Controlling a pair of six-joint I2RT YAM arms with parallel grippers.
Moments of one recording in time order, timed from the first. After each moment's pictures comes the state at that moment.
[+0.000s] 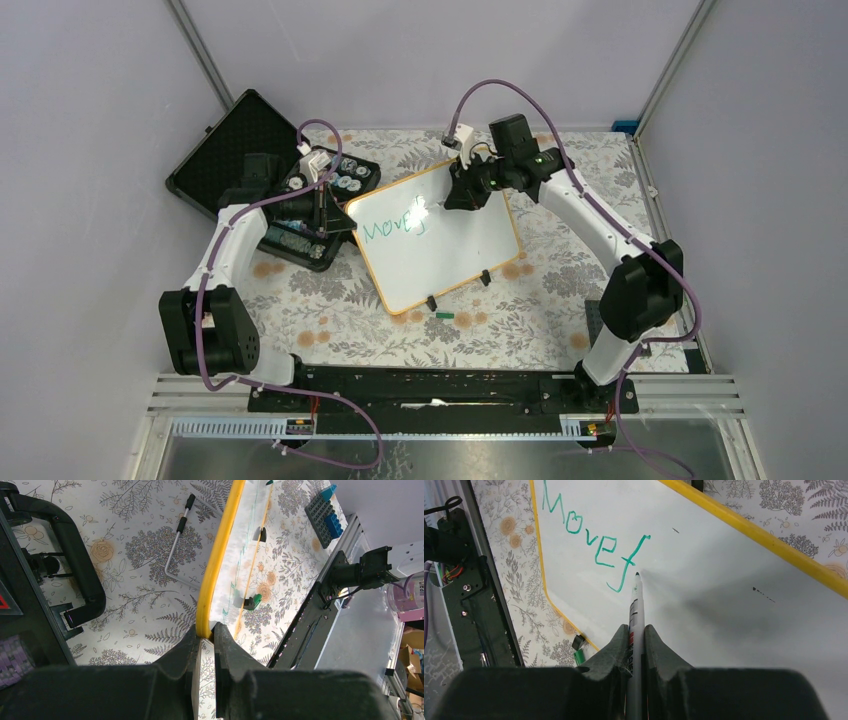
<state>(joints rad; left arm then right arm) 0.06 1.44 1.17 -0.71 1.00 0.23 0.48 1.72 1.59 -0.64 -0.66 -0.28</state>
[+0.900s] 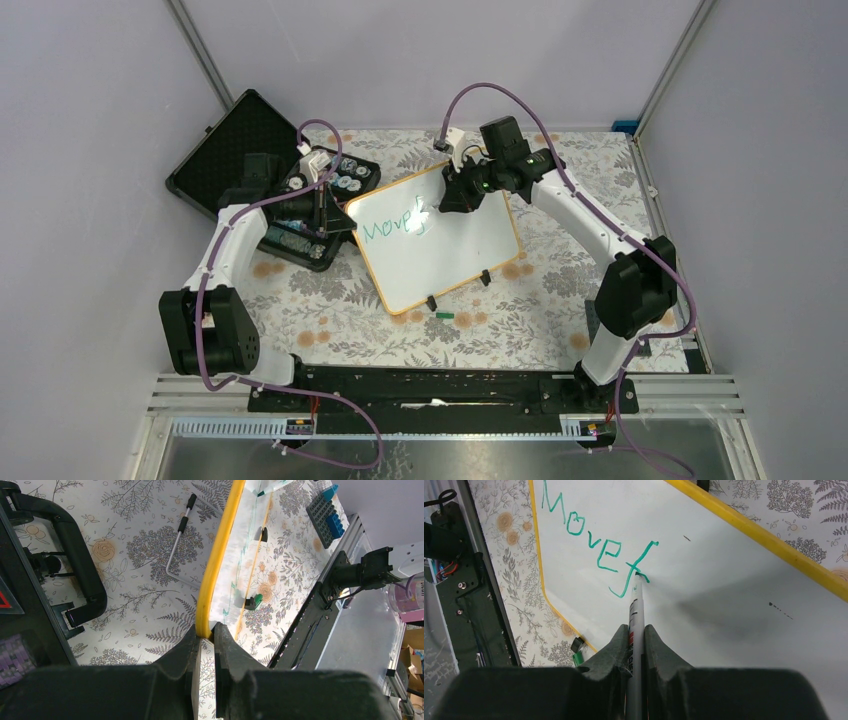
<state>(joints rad) 0.06 1.44 1.17 -0.71 0.99 0.23 0.51 1.75 1.60 -0.65 -0.64 -0.29</state>
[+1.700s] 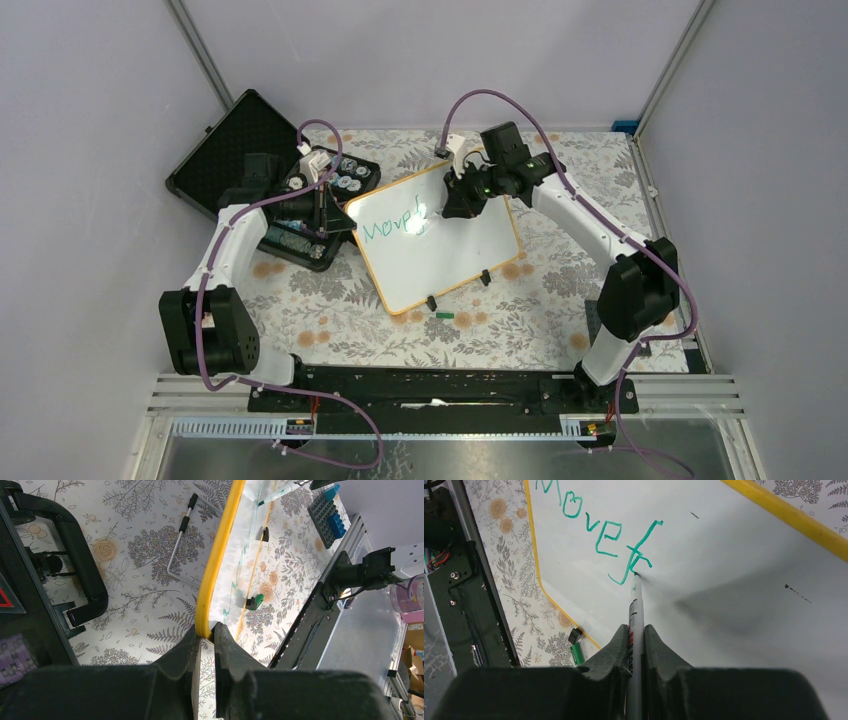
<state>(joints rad) 0.06 1.44 1.17 -0.71 0.99 0.23 0.51 1.73 1.56 -0.65 -0.62 -0.32</state>
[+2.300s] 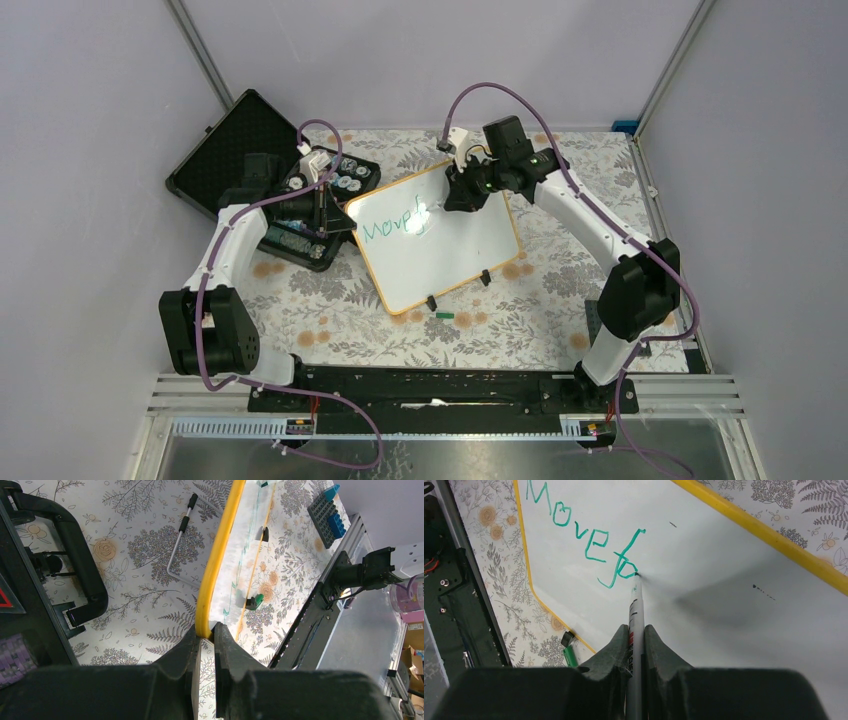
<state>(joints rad) 0.06 1.44 1.17 -0.71 0.99 0.23 0.50 1.73 1.60 -0.67 -0.59 -0.32</state>
